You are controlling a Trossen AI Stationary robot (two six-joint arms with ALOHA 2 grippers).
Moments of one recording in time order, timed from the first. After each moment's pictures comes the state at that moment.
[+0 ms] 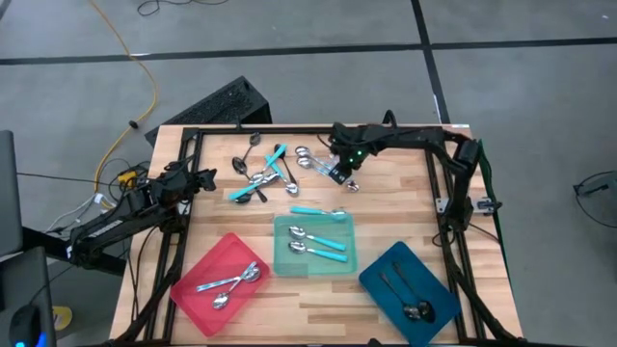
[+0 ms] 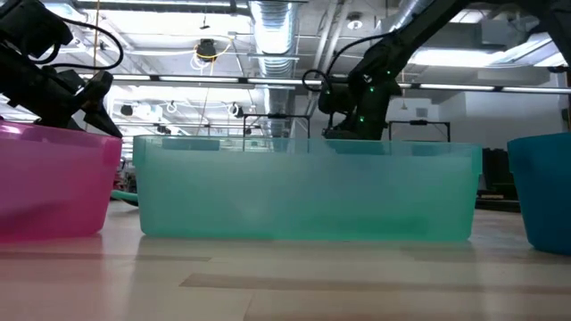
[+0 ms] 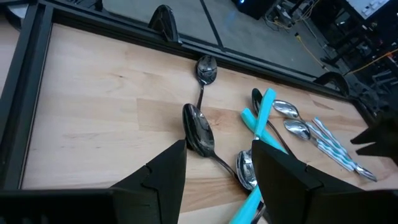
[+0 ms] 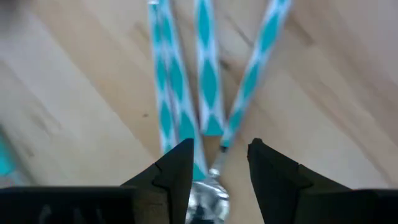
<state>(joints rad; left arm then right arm) 0.48 0.02 0.21 -0.73 -0.46 -0.88 -0.51 1.89 1.30 -0.70 -0.09 0.22</state>
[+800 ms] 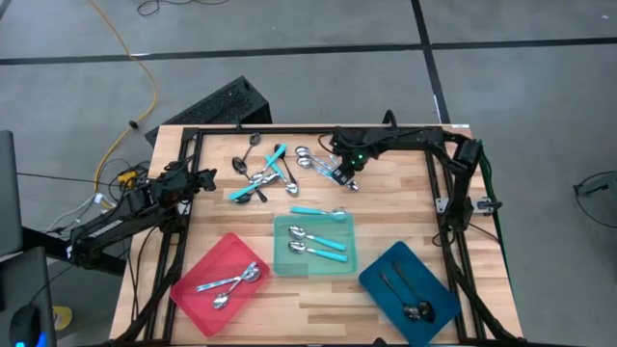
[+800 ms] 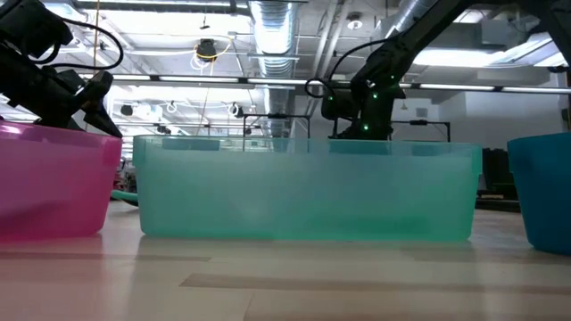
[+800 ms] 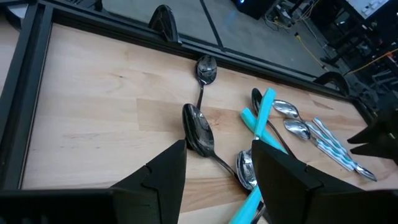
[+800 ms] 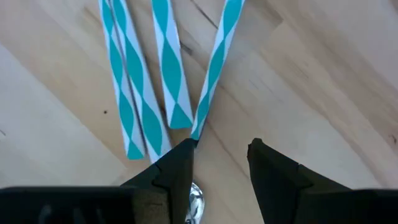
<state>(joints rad) 0.48 0.02 0.21 -0.73 -0.46 -0.88 -0.51 1.89 1.24 -0.67 0.00 0.26</state>
